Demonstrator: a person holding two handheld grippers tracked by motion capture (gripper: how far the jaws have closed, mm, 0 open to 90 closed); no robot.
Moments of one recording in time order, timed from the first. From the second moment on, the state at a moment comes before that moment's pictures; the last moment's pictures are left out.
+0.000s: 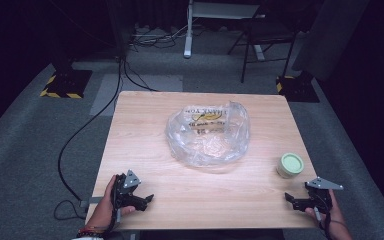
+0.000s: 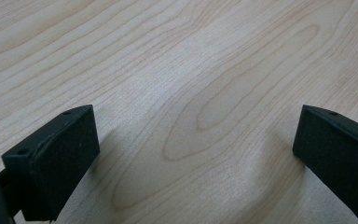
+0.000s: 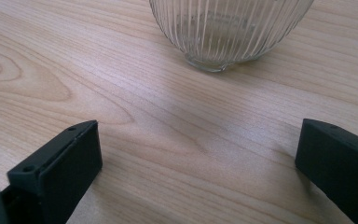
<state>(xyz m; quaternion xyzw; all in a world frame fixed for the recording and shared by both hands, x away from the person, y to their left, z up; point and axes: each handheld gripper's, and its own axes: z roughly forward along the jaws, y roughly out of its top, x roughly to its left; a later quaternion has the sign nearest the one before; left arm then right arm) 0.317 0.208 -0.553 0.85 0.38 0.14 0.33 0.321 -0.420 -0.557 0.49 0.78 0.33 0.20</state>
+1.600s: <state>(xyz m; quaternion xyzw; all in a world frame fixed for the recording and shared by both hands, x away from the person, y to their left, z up) 0.316 0.208 -0.553 0.85 0.38 0.15 0.33 0.323 -0.422 -0.542 0.51 0.78 0.30 0.21</state>
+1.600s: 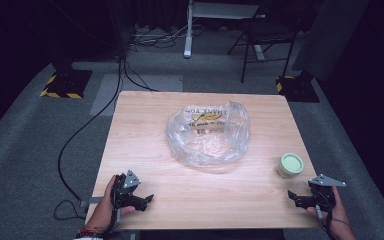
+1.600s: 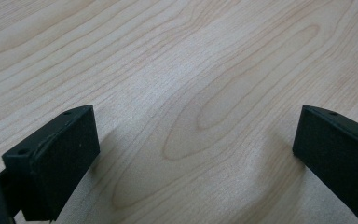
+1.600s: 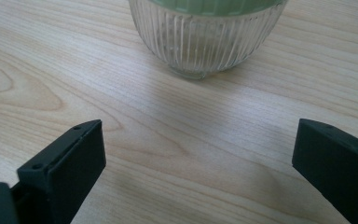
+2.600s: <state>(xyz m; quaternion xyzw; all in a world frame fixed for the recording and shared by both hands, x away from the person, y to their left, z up) 0.316 0.208 -0.553 0.85 0.38 0.15 0.33 0.338 -0.413 -0.517 0.50 0.78 0.29 0.22</state>
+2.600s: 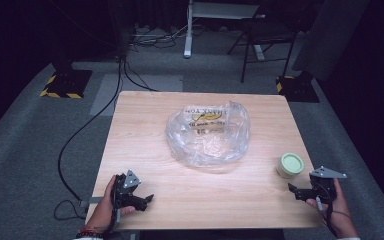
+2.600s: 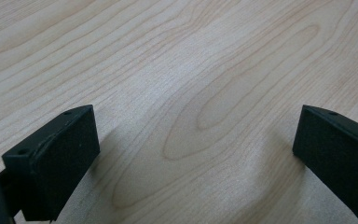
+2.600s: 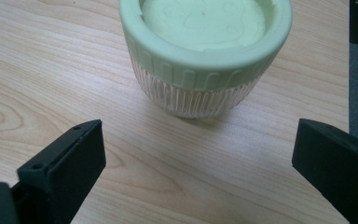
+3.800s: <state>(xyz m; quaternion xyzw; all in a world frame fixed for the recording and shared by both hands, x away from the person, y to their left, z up) 0.317 0.208 -0.553 0.85 0.38 0.14 0.33 0.379 -0.398 -0.512 0.49 0.80 0.28 0.20</state>
